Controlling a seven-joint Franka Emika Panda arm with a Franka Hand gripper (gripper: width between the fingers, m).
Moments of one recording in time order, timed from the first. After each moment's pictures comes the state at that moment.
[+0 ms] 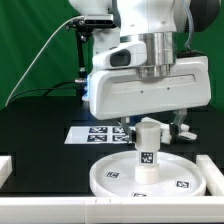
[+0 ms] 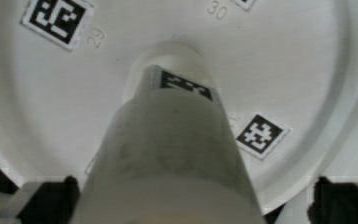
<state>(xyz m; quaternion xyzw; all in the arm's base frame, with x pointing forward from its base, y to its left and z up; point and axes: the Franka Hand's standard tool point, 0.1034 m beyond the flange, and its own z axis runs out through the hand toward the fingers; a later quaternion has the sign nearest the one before) 0.568 0.045 0.082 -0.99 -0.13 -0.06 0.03</state>
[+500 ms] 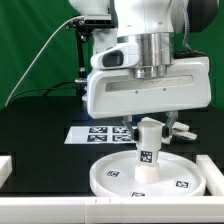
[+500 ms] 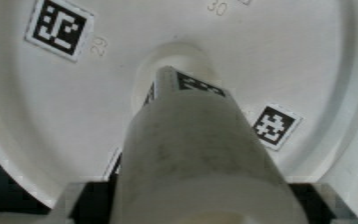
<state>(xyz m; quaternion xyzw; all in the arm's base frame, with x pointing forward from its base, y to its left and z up) 0.569 0.041 0.081 -1.00 0.00 -0.06 0.03</state>
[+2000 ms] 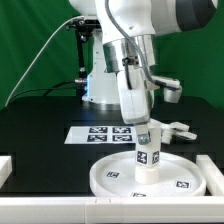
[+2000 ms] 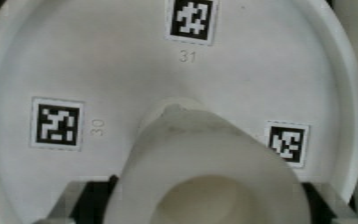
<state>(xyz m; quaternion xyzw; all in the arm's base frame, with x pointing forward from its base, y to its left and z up) 0.559 0.036 0.076 -0.63 0.77 0.00 0.12</state>
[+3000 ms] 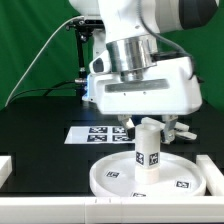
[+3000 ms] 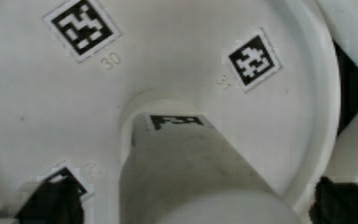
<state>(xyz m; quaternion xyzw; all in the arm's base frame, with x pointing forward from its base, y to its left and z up) 0.564 0.042 0.080 -0.95 0.30 -0.04 0.09</state>
